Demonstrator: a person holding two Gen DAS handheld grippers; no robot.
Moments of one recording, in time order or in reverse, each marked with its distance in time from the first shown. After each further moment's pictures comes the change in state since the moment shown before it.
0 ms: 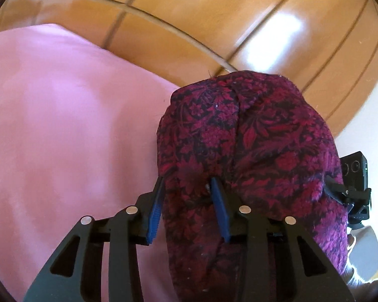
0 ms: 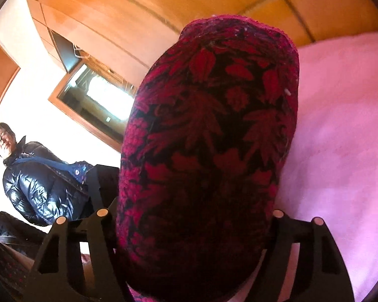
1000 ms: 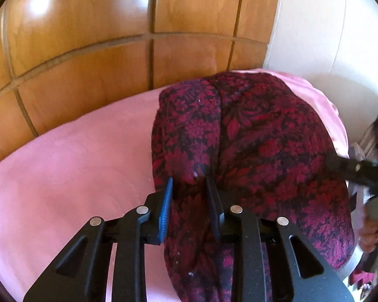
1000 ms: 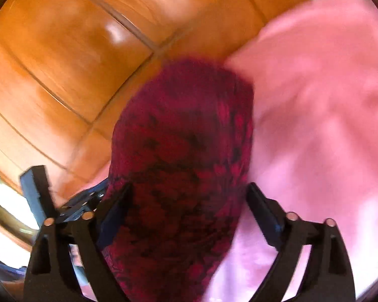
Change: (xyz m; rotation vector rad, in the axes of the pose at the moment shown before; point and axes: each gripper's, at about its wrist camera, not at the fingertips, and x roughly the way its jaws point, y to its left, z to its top) left arm 0.250 -0.343 -0.030 0.698 0.258 -0.048; right arm -0.328 -0.134 -0.059 0.325 -0.510 -0.706
